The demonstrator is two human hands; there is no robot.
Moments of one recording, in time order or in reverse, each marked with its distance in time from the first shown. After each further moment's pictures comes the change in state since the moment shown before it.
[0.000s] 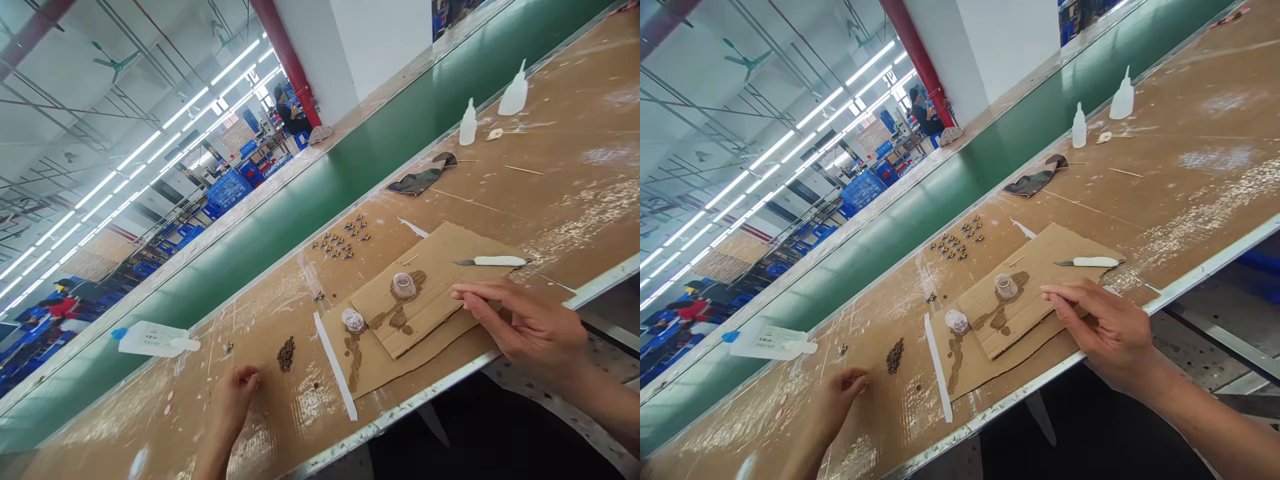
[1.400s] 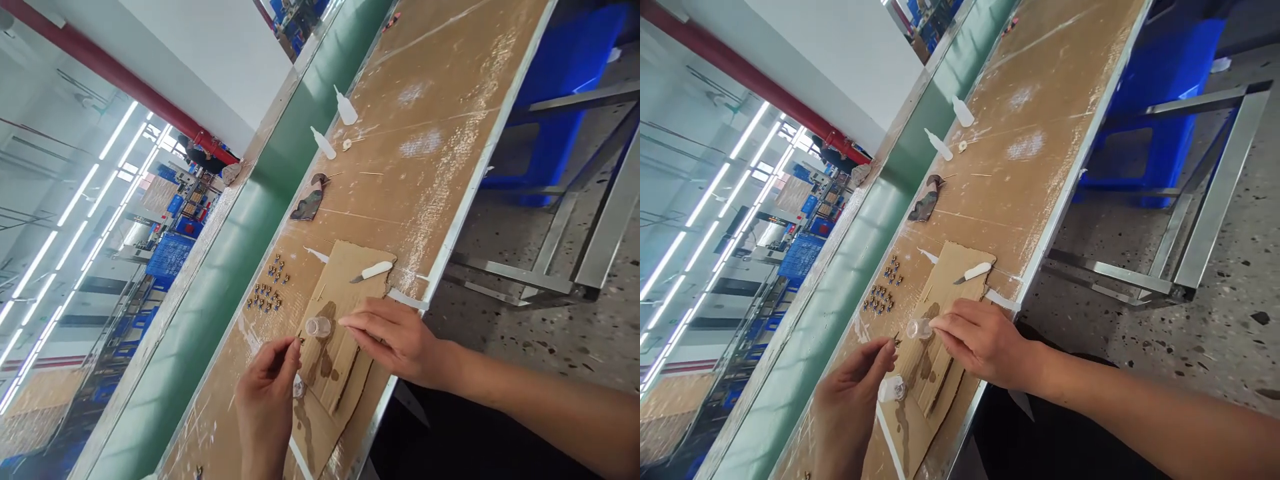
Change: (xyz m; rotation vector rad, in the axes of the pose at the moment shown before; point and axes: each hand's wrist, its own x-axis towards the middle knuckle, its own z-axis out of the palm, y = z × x) left_hand -0.021 0.252 0.067 -0.330 -0.115 0.383; right_hand 0.017 0.007 -0.002 0.201 0.098 0.064
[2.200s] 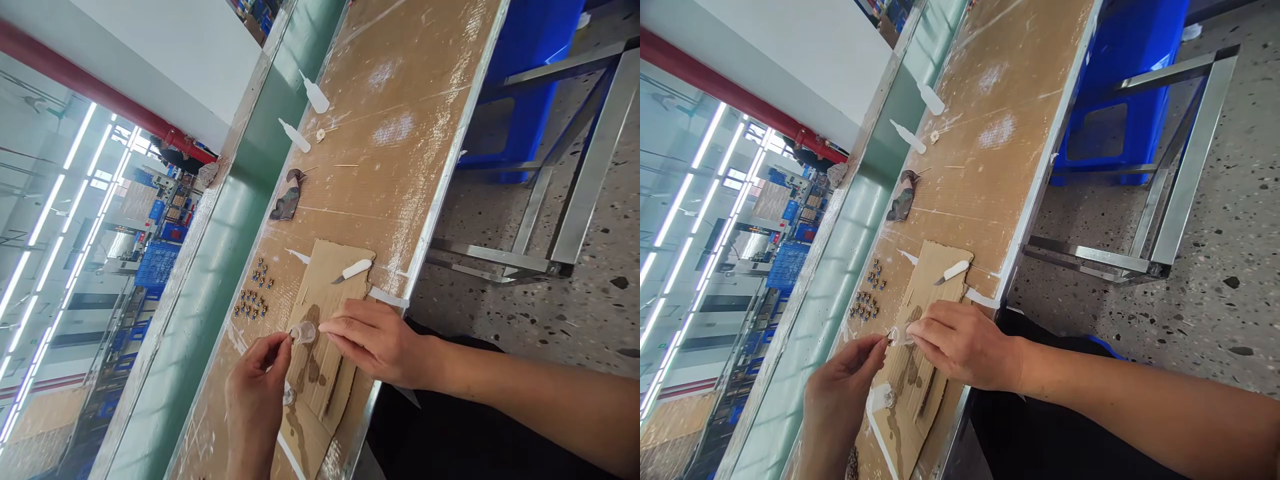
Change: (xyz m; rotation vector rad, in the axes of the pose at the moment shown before) left_hand 0.017 0.021 0.010 0.275 -0.095 0.032; right_hand 0.001 0.003 -0.002 0.012 0.035 0.000
